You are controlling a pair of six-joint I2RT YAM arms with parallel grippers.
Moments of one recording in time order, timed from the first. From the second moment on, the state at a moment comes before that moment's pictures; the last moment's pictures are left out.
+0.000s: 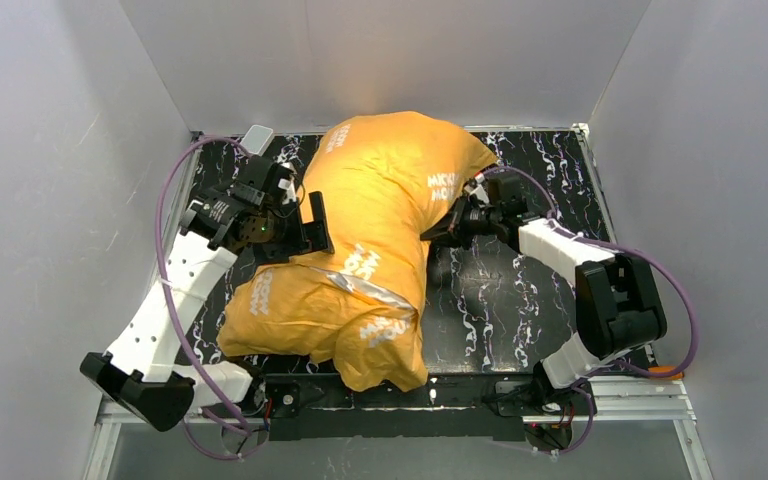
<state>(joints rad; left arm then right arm) -0.53 1.24 1.55 -1.32 0.00 -0.62 0.33 1.56 0.90 -0.07 -0.79 1.01</state>
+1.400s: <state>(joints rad) -0.29 0.92 1.19 -1.01 0.08 -0.63 0.57 1.47 1.72 -0.86 -0.15 0.41</state>
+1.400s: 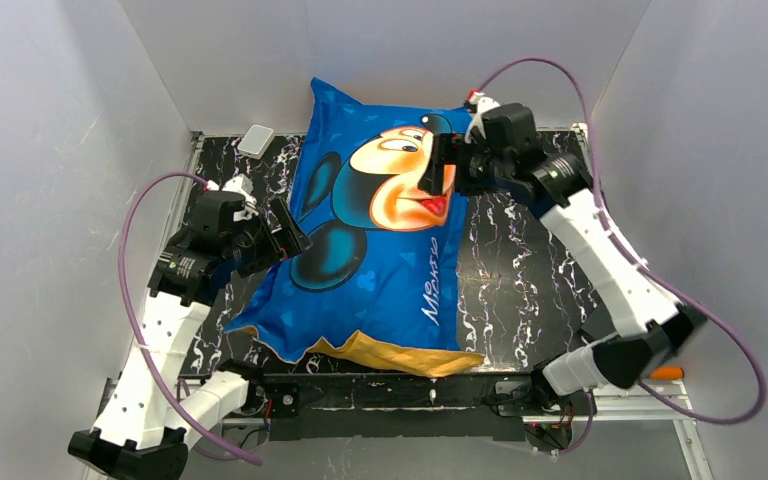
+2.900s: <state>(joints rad) 0.00 1.33 0.23 0.71 -0.16 -0.03 0.24 1.33 0.15 0.81 0.61 0.14</state>
